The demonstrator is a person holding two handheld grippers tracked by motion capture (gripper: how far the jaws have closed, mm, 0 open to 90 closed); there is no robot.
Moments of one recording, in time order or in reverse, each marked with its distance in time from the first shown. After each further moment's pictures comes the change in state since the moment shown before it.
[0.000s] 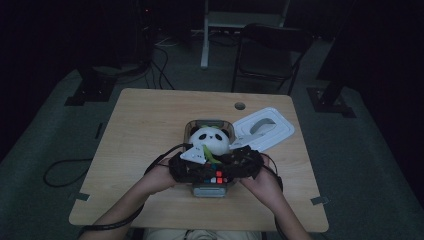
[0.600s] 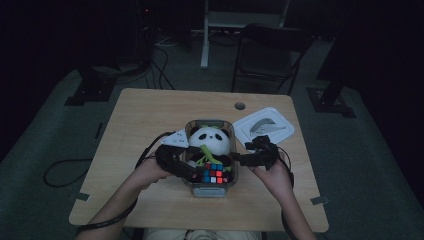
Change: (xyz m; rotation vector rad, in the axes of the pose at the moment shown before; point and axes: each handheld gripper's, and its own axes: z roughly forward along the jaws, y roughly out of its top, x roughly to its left) left arm 0.028 -0.018 -0.029 -0.132 0.059 -0.145; right arm -0.052 -0.018 -0.010 -0.051 -0.135 0.183
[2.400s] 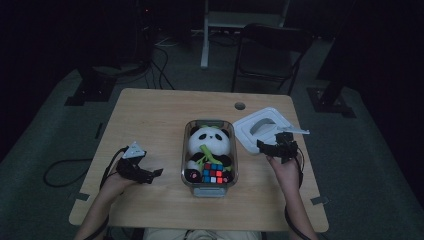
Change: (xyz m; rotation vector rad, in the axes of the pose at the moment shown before) left arm 0.064 -0.148 -0.032 0.042 0.390 -0.228; right arm -0.087 -0.037 0.016 -0.114 -0.345 0.266
